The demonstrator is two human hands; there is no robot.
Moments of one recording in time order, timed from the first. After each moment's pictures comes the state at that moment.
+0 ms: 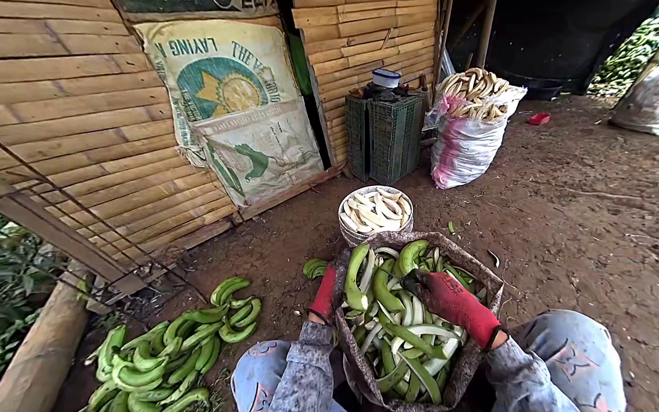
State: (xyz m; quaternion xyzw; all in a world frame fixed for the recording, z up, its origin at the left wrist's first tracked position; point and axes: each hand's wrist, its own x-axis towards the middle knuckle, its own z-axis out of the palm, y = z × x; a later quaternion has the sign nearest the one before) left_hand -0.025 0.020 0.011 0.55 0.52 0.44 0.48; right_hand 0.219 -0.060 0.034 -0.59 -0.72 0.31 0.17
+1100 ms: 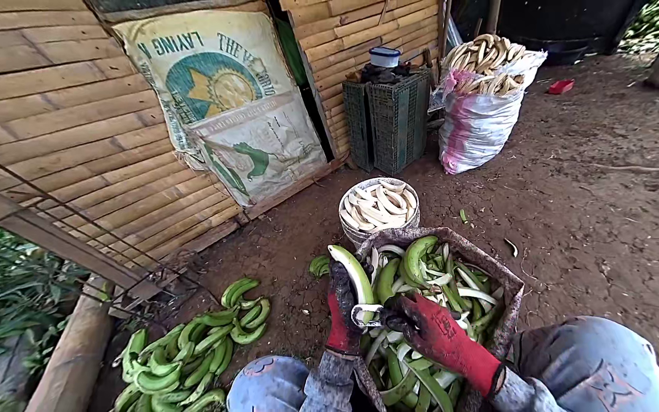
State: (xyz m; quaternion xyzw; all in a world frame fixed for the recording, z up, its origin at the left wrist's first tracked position) left_hand 0.016 0.011 -0.031 0.38 0.29 0.66 0.58; right_hand 0.196 -0.066 -0.026 -0.50 -0.78 0.24 0.29
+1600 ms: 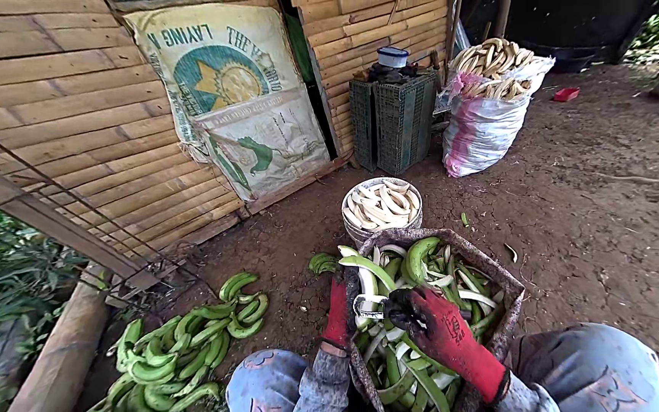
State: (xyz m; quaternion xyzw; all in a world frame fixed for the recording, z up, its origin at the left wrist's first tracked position) left_hand 0.009 -0.001 -0.004 0.51 0.51 0.54 0.43; right_hand 0.192 -0.072 -0.026 -0.50 -0.77 0.13 0.38
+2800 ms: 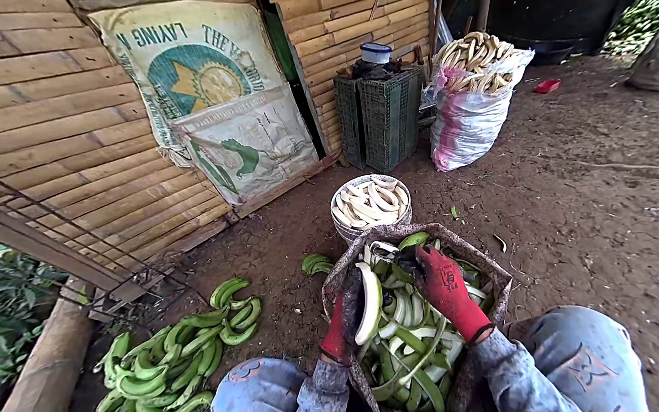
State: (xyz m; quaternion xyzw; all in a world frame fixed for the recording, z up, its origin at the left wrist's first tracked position) left_hand 0.018 -0.015 -0.027 0.41 0.34 0.50 0.69; right_hand 0.222 -0.024 -0.009 -0.64 -0.69 0.14 0.30
